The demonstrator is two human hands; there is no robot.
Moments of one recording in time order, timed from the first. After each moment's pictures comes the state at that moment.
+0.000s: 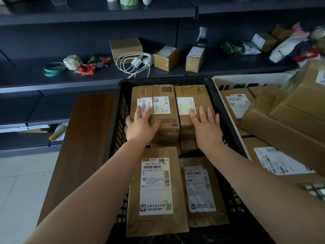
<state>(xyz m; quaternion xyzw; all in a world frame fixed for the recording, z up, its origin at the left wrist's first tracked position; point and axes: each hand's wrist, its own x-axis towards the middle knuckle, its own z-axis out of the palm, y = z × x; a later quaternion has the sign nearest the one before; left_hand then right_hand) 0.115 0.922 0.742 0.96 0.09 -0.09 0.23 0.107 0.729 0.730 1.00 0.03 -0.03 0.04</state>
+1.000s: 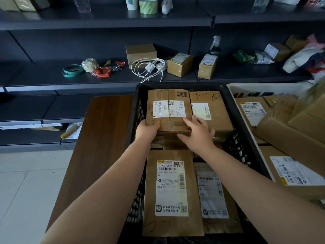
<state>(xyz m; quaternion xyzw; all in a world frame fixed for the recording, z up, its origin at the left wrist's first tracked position) 0.109 0.948 0.747 0.72 0.28 -0.08 0.63 0.101 0.791 0.741 0.97 0.00 -0.05 -0.22</state>
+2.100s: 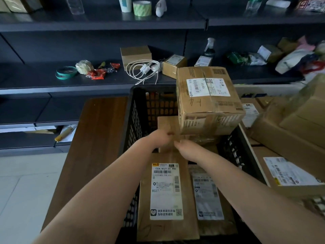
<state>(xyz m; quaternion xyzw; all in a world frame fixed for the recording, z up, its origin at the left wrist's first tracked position) 0.125 0.914 0.743 0.91 -0.03 -0.28 0.30 0.082 0.802 0.765 0.91 -0.03 -0.31 -0.29</state>
